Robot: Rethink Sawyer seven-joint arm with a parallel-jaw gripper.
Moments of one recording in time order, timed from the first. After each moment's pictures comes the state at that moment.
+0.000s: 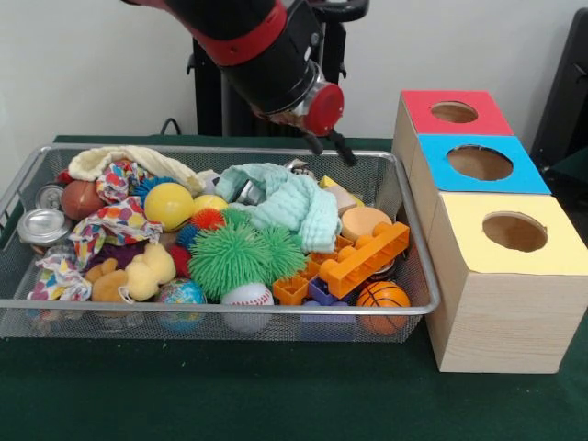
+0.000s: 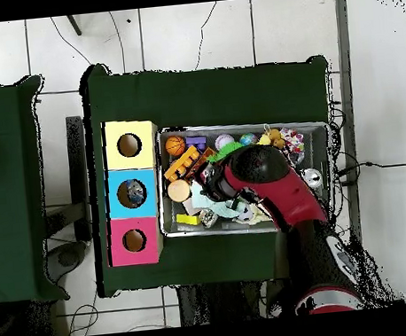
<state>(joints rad) -0.30 -0.53 -0.11 1.73 0.63 0.90 1.65</state>
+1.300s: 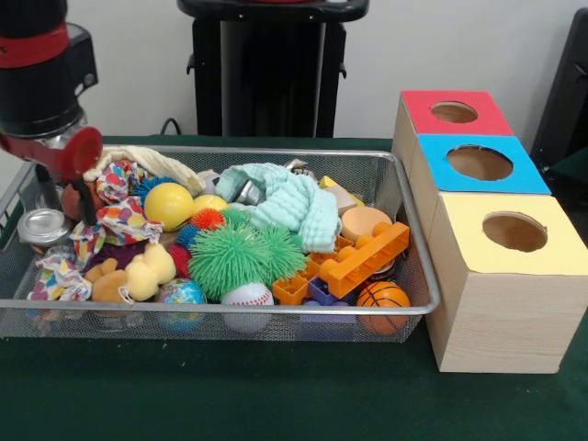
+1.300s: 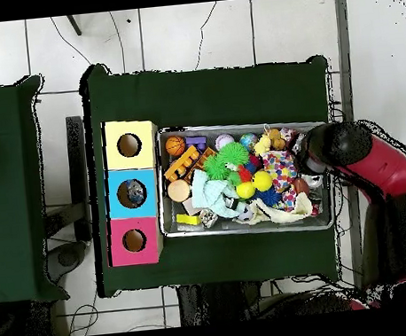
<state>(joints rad) -0.56 -0.45 -0.08 1.32 0.06 0.78 1.65</state>
